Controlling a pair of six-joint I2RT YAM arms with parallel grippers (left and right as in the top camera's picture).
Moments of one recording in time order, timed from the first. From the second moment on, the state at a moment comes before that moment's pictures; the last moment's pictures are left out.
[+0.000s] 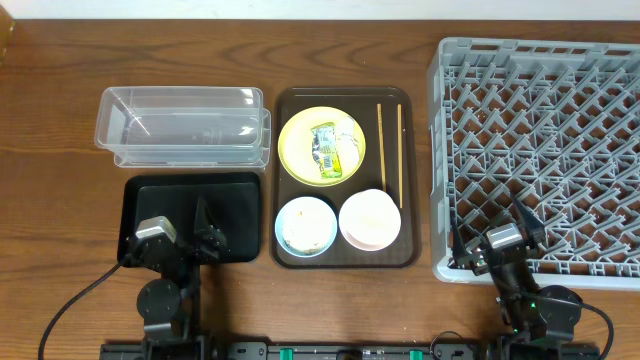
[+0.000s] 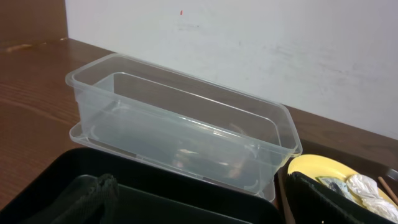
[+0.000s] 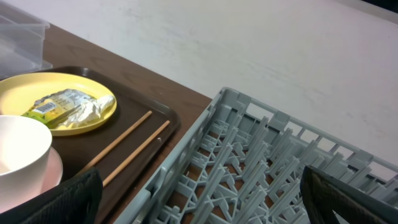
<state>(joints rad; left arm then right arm) 0.09 0.01 0.03 -0.13 -0.06 -0.28 -0.12 0.01 0.01 -0.04 -0.41 -0.34</state>
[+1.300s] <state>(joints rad) 0.09 0.06 0.03 -0.13 -0.06 -0.28 -0.12 0.01 0.01 -0.04 -0.41 -0.34</state>
